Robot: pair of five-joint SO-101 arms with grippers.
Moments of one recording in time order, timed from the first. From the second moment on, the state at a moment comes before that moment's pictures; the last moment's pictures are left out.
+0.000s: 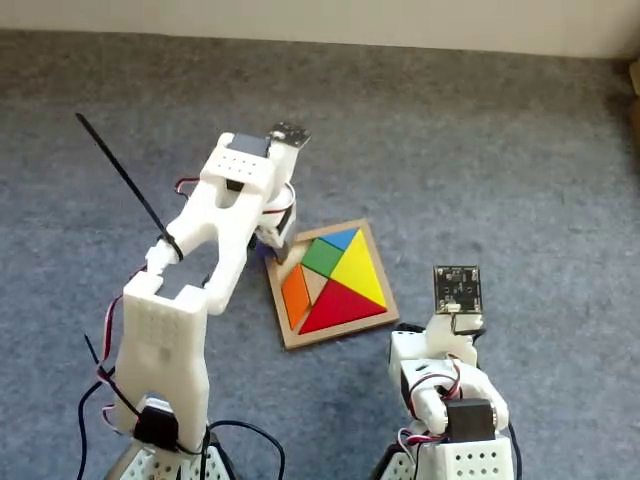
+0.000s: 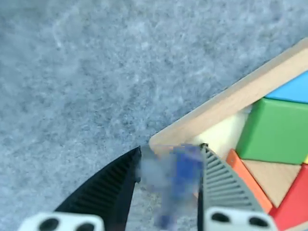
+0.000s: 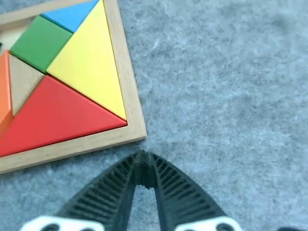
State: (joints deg) left arm 9.0 35.8 -16.7 83.8 -1.0; right arm -10.4 -103.9 96.0 65.6 -1.5
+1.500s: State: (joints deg) left arm 9.7 37.8 -18.3 84.7 -1.4; right arm -10.4 -103.9 96.0 65.6 -1.5
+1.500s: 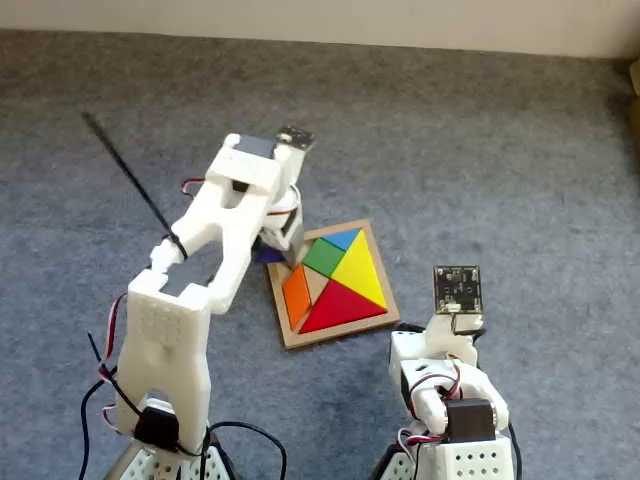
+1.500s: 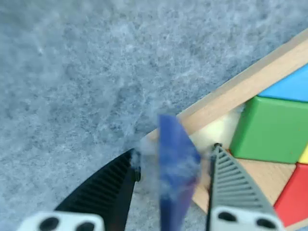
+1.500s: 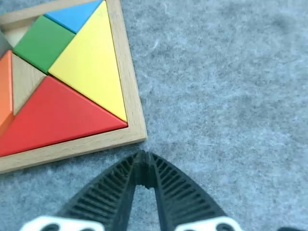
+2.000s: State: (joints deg) left arm 14.5 37.9 -20.0 86.0 -1.5; right arm -10.4 -103.9 96.0 65.6 -1.5
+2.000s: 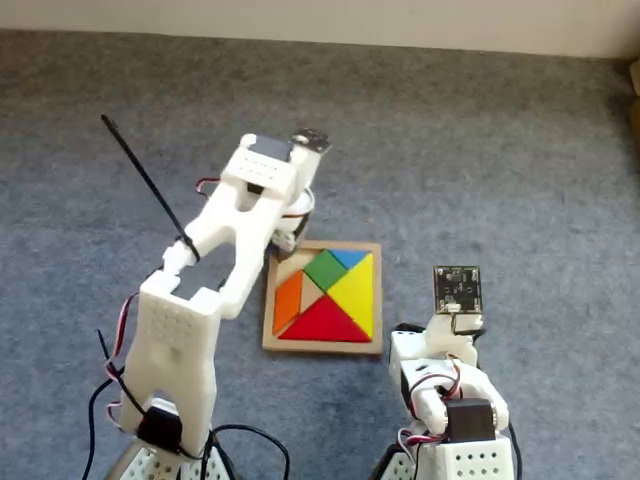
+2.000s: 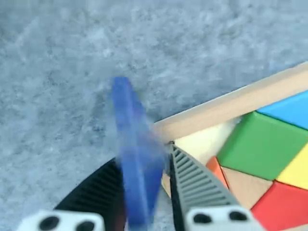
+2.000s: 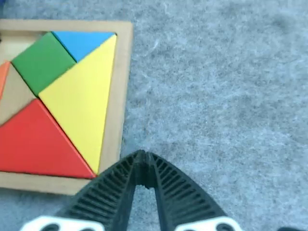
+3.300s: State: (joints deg) left arm 15.0 36.9 -26.4 84.8 27.2; right arm -10.4 -103.9 96.0 65.6 -1.5
